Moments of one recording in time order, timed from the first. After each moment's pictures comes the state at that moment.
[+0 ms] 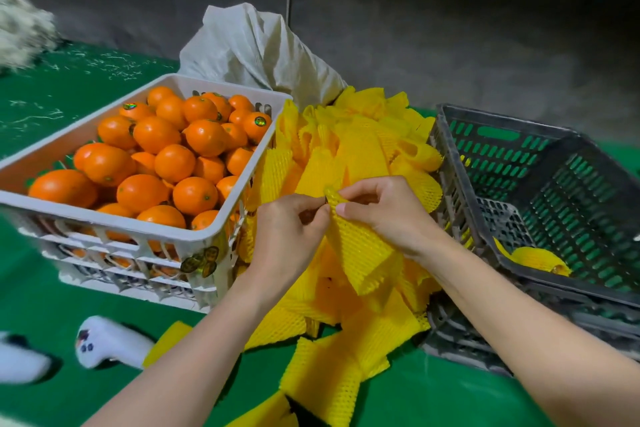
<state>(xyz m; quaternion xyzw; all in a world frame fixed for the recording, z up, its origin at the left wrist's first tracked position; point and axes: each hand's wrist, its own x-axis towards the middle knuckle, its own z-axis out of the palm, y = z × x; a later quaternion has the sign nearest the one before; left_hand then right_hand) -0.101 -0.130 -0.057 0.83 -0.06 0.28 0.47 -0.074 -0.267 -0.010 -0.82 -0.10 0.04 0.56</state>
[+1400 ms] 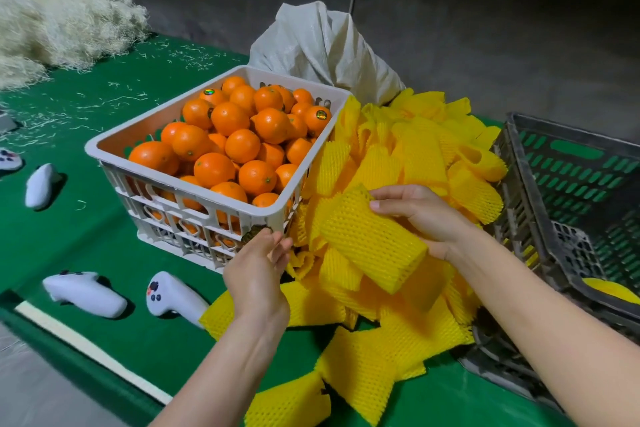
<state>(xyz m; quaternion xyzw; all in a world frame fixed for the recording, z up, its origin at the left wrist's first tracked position) -0.156 -0.085 -0.087 0.34 0.36 0.20 0.85 -0.053 -0.248 -0.028 -0.69 -0.06 0.27 0.66</state>
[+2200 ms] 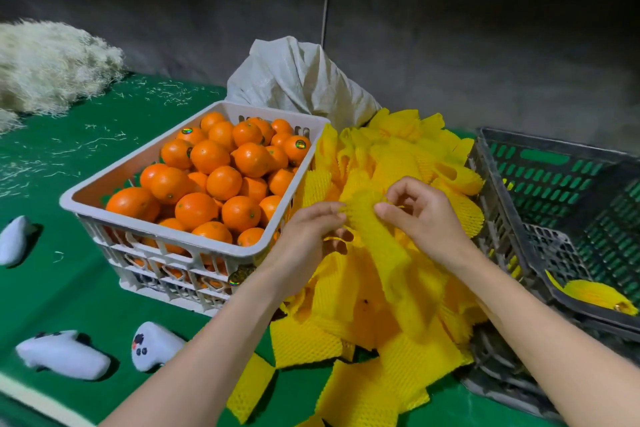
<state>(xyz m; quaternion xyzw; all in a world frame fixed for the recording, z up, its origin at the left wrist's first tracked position) -0.094 -0.095 -0.035 0.60 -0.02 -0.03 0.80 -0.059 -0.261 -0.010 -0.80 -0.24 -0.08 0.55</state>
